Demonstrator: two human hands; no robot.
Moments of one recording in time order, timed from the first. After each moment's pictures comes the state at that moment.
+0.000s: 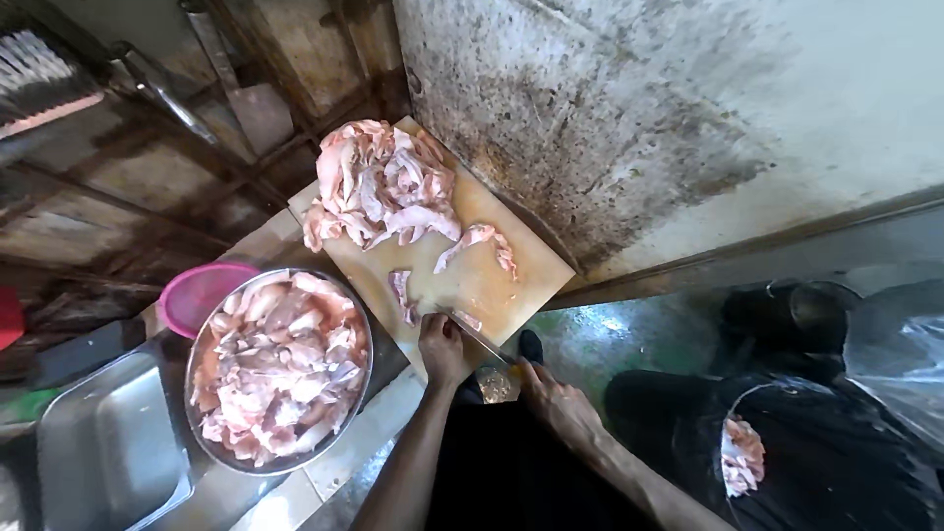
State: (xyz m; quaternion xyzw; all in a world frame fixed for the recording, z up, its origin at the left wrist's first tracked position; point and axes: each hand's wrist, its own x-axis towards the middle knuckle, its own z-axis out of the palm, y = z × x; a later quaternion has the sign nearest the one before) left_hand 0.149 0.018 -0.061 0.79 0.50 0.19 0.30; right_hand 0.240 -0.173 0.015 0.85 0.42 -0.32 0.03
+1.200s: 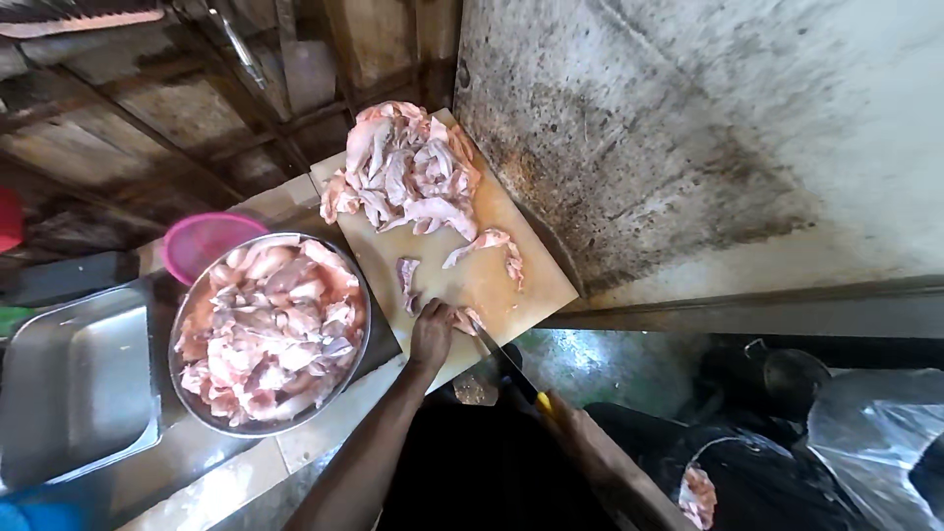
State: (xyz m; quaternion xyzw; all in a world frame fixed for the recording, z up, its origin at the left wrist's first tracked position) left_hand 0.142 0.047 -0.058 0.87 0.38 0.15 0.27; right_hand 0.293 -0.227 0.016 0.80 0.34 -0.50 -0.05
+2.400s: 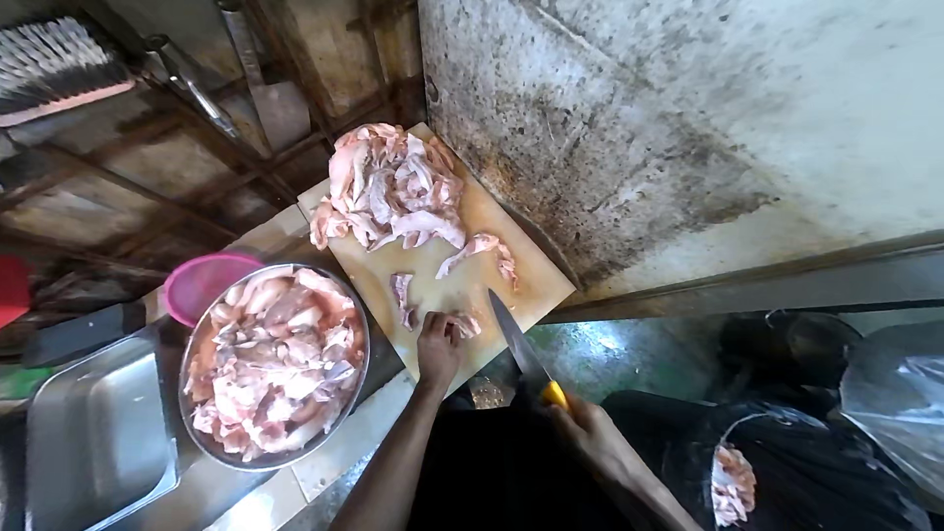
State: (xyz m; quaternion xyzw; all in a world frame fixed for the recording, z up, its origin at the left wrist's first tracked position) left_hand 0.152 0.034 -0.056 0.81 0.45 0.15 0.34; right_hand 0.278 -0.224 0.033 0.80 0.25 -0.47 -0.27
